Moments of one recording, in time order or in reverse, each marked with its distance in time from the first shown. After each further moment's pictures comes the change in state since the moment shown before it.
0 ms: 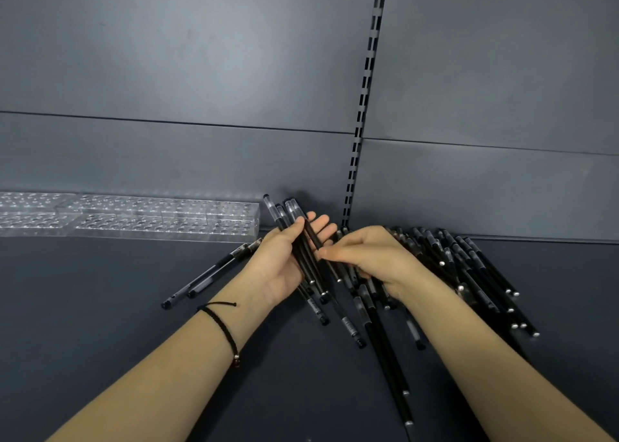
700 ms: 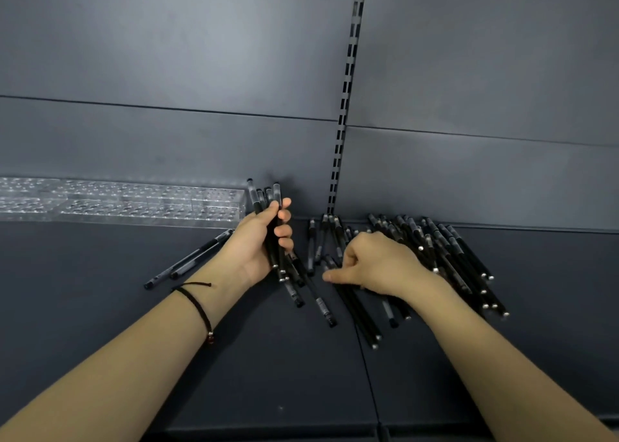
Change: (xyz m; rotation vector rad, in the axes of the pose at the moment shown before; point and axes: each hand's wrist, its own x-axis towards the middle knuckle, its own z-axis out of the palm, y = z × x) left_hand -0.003 0.003 -0.007 0.088 -0.002 0.036; right_hand -0.028 0.010 -0.019 -0.900 -0.035 -0.036
